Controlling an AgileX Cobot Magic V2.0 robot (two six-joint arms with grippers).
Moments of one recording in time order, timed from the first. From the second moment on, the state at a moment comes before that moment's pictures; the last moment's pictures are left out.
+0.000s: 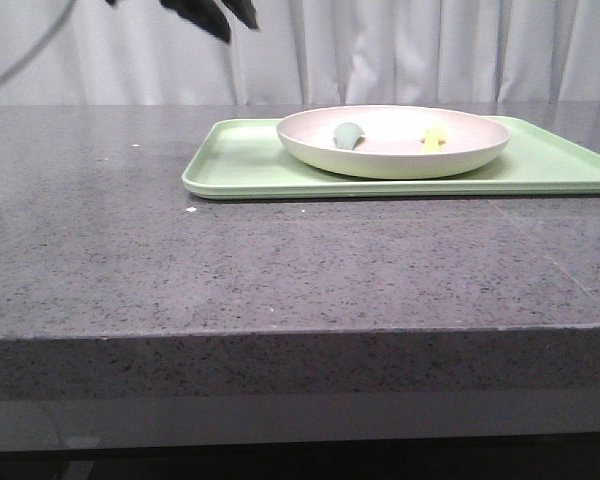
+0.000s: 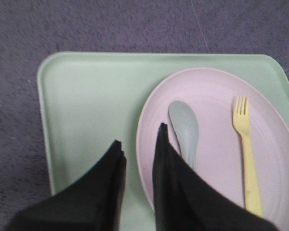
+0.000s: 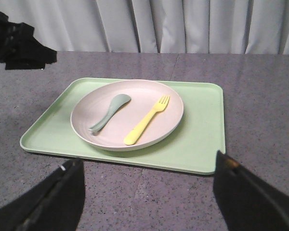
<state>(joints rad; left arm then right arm) -0.42 1.90 -1.85 -0.18 0.73 -0.23 0.13 0.46 -0.65 0.27 0.49 -0.12</state>
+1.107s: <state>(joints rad) -0.33 0.74 -0.69 0.15 0.40 -0.23 0.13 0.46 -0.65 0.27 0.53 -0.12</state>
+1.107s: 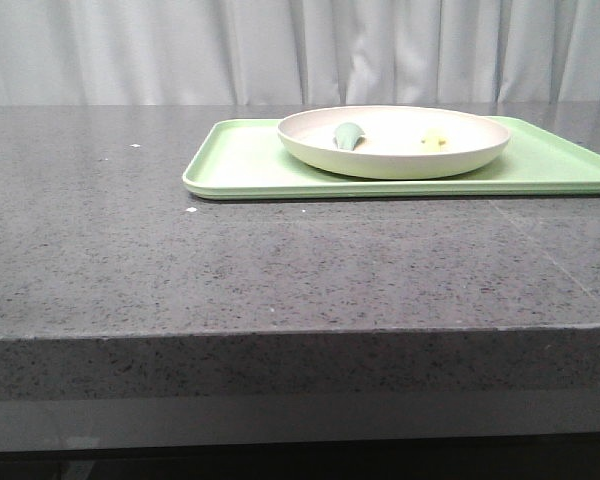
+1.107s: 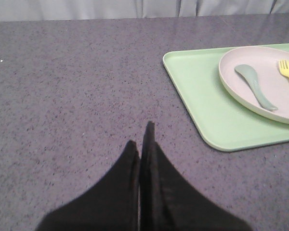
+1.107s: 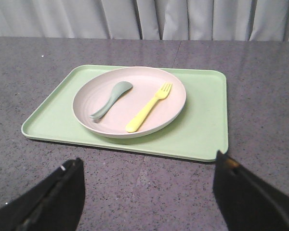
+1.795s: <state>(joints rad) -0.33 0.31 -0.45 0.15 0.37 -0.23 0.14 1.01 -0.92 0.29 0.54 -0.12</state>
